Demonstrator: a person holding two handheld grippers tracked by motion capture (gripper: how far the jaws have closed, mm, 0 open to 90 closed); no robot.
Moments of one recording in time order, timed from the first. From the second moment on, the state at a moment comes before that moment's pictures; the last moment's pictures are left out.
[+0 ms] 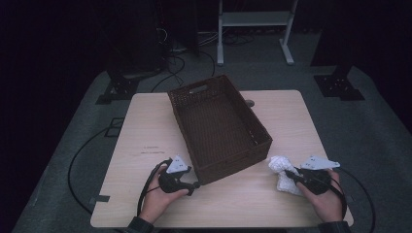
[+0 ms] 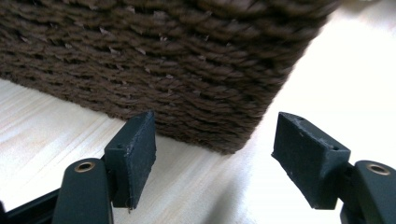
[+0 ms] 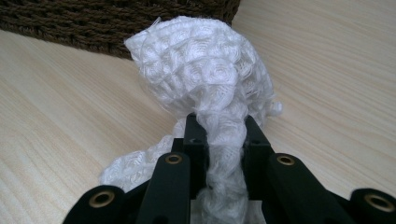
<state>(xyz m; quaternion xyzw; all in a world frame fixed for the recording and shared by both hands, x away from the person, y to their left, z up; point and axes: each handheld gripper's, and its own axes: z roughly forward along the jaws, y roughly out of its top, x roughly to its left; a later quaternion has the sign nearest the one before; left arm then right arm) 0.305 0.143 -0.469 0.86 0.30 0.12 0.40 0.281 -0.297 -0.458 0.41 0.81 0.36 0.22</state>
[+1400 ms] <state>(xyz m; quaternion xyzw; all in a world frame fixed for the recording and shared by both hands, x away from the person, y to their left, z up) 0.308 0.123 -0.499 0.85 0.32 0.15 0.38 0.281 -0.295 -0.458 0.41 0.81 0.36 0.22</state>
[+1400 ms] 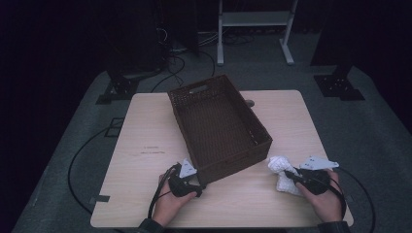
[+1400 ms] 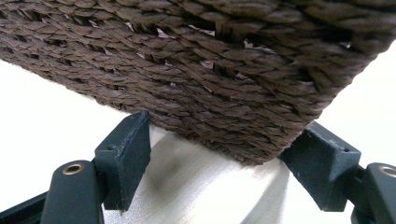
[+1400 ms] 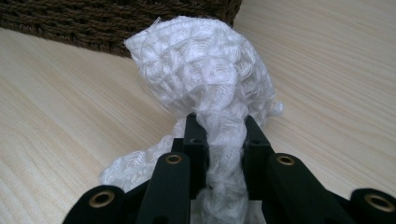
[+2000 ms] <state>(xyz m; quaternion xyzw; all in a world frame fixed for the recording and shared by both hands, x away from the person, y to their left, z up) 0.308 0.123 -0.499 0.85 0.32 0.15 0.38 0.281 -0.288 -0.444 0.40 0.81 0.38 0.22</state>
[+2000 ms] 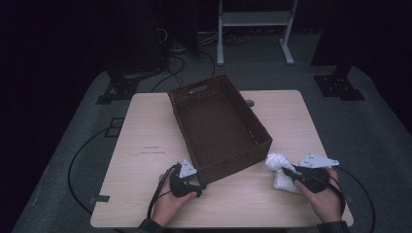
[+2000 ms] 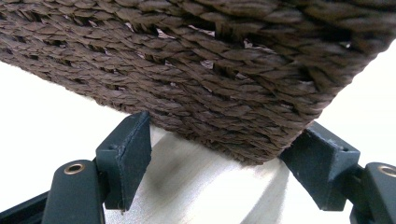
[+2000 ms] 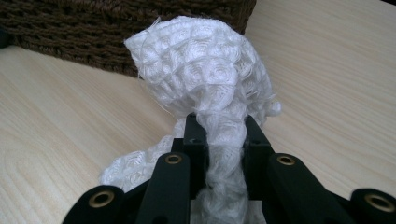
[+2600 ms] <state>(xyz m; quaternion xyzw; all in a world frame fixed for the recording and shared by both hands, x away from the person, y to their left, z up) 0.308 0.123 -0.499 0.85 0.32 0.16 0.38 0.294 -0.282 -0.406 0.37 0.79 0.41 0.25</state>
